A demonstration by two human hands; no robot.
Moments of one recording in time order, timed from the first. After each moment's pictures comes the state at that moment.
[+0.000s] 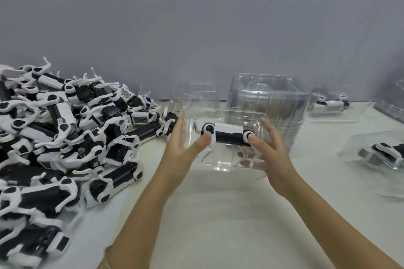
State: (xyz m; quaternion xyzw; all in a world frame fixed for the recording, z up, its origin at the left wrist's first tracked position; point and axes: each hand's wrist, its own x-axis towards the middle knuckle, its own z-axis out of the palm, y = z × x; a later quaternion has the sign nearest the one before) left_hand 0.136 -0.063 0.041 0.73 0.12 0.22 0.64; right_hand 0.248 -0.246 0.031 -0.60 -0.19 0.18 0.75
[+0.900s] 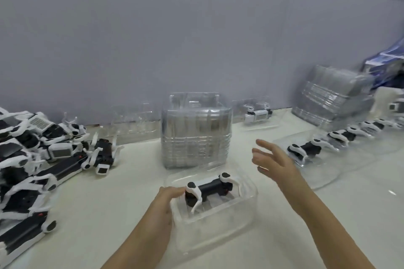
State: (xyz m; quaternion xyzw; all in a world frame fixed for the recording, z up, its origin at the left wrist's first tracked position) left_hand 0.150 -0.164 0.027 0.53 0.18 -0.03 0.83; right_hand 0.272 -0.385 0.053 -0.74 -0.12 0.05 0.66
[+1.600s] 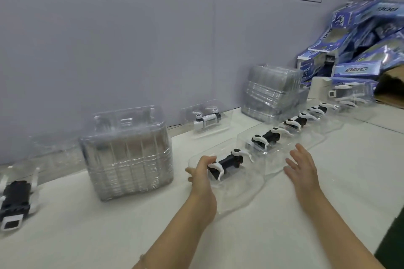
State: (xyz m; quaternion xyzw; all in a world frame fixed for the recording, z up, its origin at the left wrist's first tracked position) left_hand 0.307 -0.331 0.035 0.46 0.17 -0.06 0.87; right_hand 0.359 -0.553 -0.014 -0.60 0.12 -0.16 0.77
